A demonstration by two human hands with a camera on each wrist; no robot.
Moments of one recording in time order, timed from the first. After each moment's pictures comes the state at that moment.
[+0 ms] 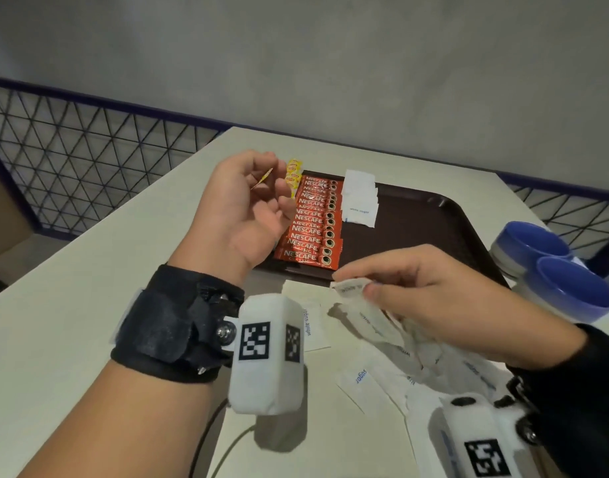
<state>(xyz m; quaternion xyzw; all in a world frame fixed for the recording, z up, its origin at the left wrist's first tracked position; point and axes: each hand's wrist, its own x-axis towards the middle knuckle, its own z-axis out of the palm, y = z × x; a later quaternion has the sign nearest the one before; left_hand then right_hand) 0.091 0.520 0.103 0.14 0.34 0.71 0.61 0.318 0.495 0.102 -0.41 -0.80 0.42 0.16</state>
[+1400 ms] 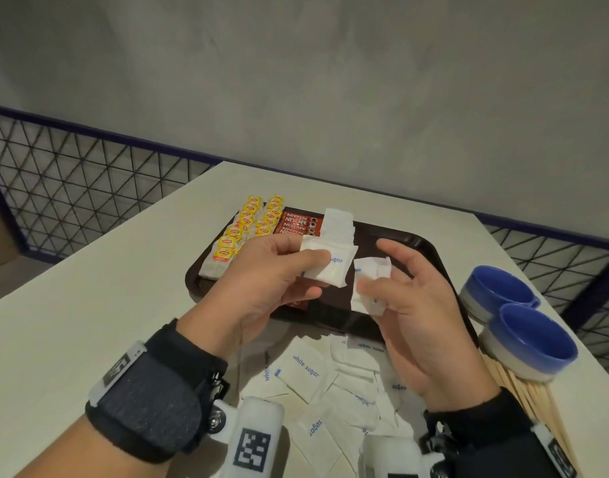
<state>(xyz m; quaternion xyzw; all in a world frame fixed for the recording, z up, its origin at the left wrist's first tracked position) 0.143 0.513 0.087 0.38 0.47 0.57 0.55 0.322 0.515 0.093 -0.35 -0.46 0.61 0.53</state>
